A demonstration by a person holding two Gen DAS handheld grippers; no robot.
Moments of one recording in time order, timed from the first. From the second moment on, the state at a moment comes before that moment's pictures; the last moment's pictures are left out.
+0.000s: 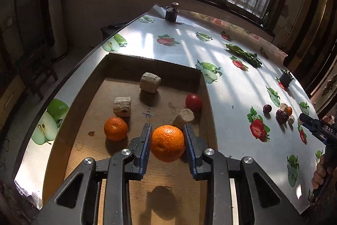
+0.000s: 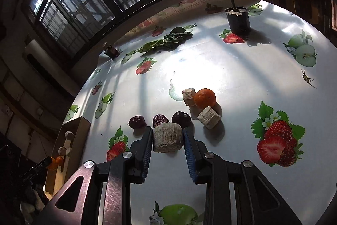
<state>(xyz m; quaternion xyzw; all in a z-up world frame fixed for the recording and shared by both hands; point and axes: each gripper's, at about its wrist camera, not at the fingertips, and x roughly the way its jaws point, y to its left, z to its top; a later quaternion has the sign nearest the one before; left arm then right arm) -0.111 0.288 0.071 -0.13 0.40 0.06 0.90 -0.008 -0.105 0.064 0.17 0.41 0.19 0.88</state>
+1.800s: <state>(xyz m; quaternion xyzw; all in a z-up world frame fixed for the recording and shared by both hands) -0.168 0.354 0.075 -0.23 0.38 0.11 0.89 -0.086 0.113 0.056 -0.05 0.42 0.28 0.86</state>
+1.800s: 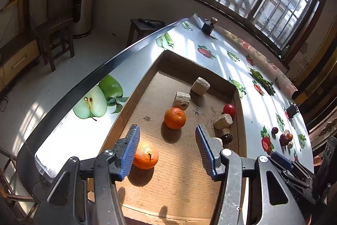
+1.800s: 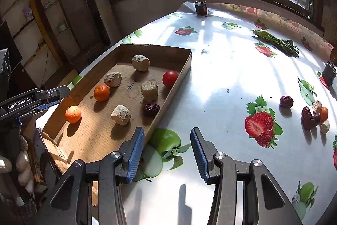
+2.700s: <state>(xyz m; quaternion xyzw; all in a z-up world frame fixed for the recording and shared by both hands) -0.139 0.172 0.082 0.00 0.41 0.04 0.91 -0.082 -0.069 0.053 0.05 0.42 0.14 0.90</state>
